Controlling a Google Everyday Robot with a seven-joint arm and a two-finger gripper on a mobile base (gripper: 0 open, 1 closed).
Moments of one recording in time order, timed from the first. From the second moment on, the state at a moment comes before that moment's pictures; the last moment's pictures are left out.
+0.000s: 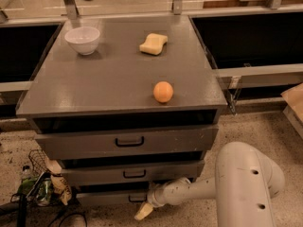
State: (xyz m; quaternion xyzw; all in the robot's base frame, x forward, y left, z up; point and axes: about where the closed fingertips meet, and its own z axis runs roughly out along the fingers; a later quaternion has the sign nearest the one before) arm 0.509 0.037 0.192 -0.51 0.79 0.21 0.25
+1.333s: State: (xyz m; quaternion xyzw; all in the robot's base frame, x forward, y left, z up) arm 0.469 0.052 0.199 -0.56 0.76 0.25 0.21
